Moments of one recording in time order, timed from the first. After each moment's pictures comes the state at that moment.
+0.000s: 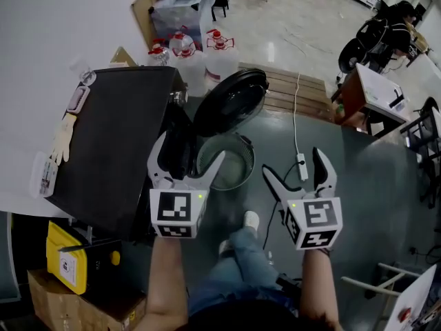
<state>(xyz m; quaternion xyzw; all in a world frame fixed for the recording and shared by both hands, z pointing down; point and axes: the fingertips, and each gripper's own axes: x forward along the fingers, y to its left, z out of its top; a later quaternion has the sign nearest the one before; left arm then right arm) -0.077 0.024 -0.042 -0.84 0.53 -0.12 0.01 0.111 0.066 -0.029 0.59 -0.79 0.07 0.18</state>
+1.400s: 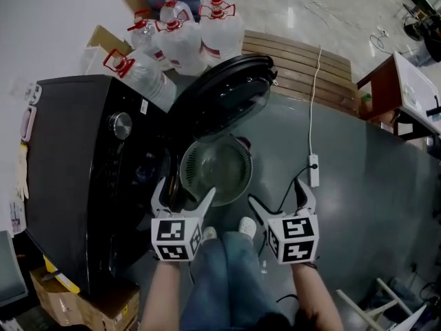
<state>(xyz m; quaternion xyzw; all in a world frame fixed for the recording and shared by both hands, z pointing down) -0.021 -0.086 0.228 -0.76 0.56 -0.25 -0.23 0.171 -0.074 0.233 0.49 -0.77 0.28 0.28</state>
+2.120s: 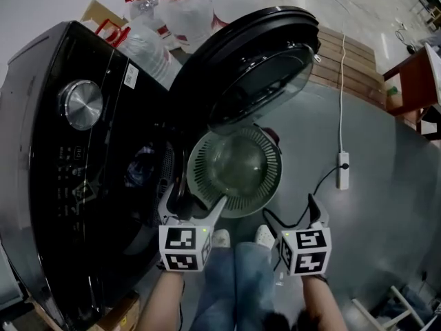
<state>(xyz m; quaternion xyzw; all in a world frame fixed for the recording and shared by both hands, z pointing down) -0.078 -0.085 0.411 -0.74 0.54 -0.30 -0.26 0.125 -0.054 0.434 0.48 -0.74 0.33 0.34</state>
